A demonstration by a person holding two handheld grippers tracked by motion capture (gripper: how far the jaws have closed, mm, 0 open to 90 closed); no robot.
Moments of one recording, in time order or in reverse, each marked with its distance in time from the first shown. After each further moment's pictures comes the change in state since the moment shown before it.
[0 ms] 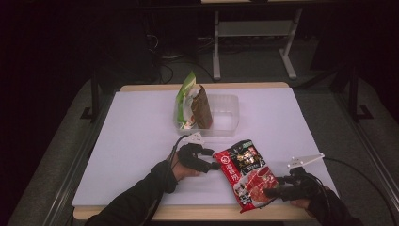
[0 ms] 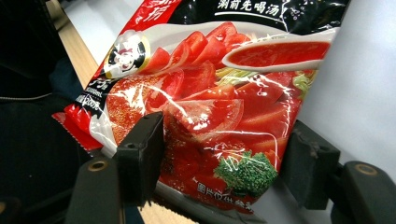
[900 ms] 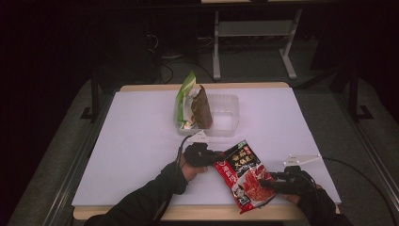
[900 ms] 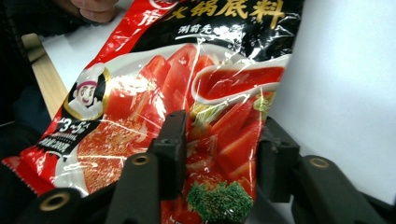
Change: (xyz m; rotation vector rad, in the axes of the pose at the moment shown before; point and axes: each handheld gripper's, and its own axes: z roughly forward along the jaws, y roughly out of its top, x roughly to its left) left arm -0.007 0.006 0.010 -0.119 0.049 -0.037; right arm 0.002 0.007 0.013 -0.115 -0.096 -0.035
